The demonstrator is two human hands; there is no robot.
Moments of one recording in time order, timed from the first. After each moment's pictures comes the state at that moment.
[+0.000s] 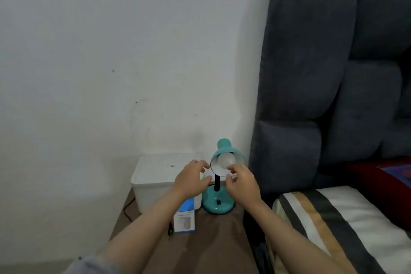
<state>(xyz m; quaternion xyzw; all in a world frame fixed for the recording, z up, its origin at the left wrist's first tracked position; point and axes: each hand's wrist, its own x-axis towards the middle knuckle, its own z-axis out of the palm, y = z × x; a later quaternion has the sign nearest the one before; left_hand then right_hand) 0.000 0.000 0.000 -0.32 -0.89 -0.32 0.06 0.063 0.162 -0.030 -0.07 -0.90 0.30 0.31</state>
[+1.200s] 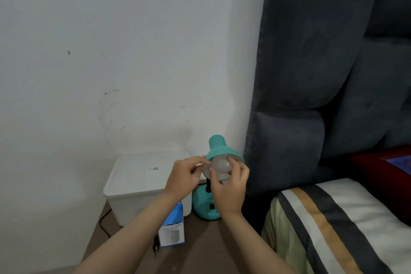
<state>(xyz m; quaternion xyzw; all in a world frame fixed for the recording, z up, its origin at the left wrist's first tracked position) -0.061 0.036 -0.025 -0.35 -0.76 -0.53 0.10 -0.002 0.149 -0.071 -0.15 -0.74 0.40 0.52</state>
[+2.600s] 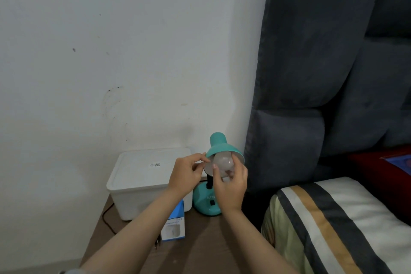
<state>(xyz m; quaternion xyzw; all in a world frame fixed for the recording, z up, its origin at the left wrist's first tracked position) -0.056 0.037 -0.028 -0.32 -0.78 -0.53 0.09 0.004 0.145 -0.072 -0.15 -0.71 0.48 0.50</state>
